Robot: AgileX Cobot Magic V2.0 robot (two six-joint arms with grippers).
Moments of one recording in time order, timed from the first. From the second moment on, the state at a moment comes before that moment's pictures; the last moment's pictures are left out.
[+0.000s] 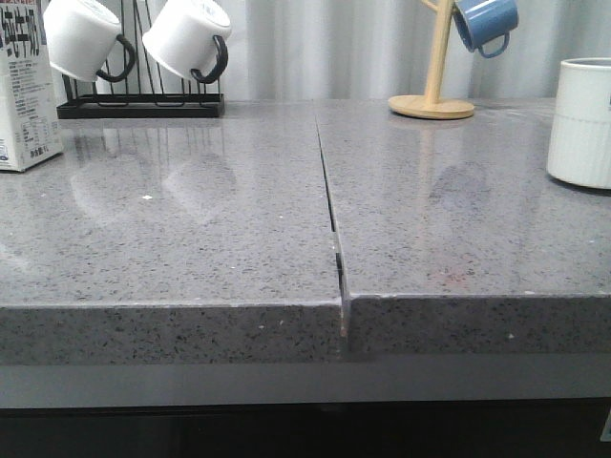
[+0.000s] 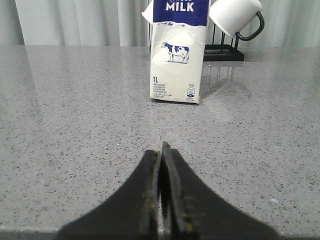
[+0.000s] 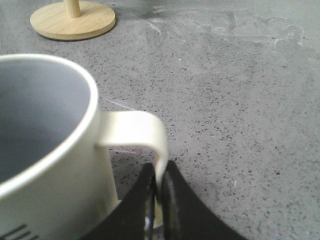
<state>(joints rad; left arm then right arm) -0.02 -0.01 0.00 0.02 0.15 -0.06 -0.18 1.45 -0.54 -0.27 -0.57 0.25</state>
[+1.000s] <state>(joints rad) -0.02 -0.01 0.00 0.02 0.15 -0.06 0.37 1.67 -0.94 -0.26 -0.37 0.31</state>
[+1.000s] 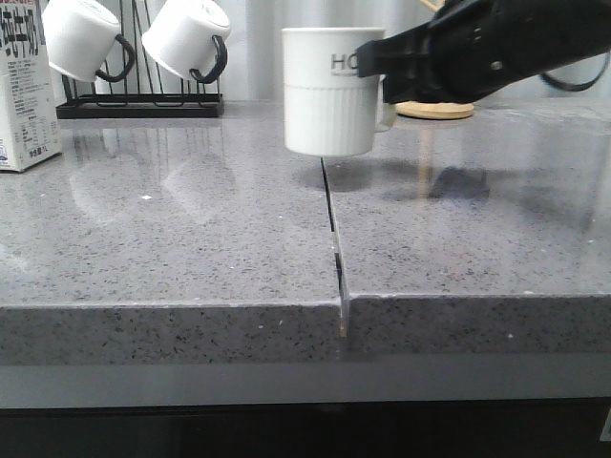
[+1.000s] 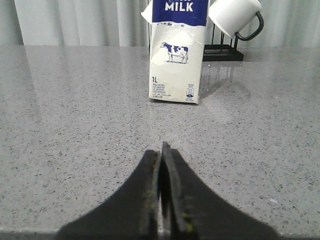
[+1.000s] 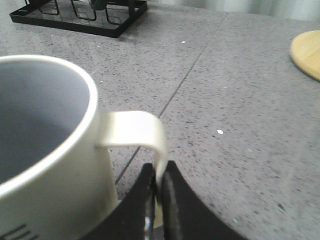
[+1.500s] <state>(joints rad) -0.02 -0.01 0.00 0.02 0.15 -0.06 0.38 1.78 -1.00 -0.22 -0.39 0.32</state>
